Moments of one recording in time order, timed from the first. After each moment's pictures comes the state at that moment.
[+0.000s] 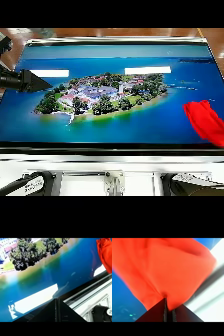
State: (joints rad) left arm 0.20 -1.21 1.45 0.69 -1.54 -1.31; right arm -1.09 -1.46 1.30 -1.36 1.47 1.45
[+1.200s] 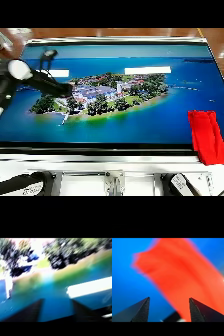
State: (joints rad) left arm -0.29 -1.34 1.45 1.43 -1.34 -1.64; right arm -0.77 -1.05 1.12 -1.31 1.20 1.37
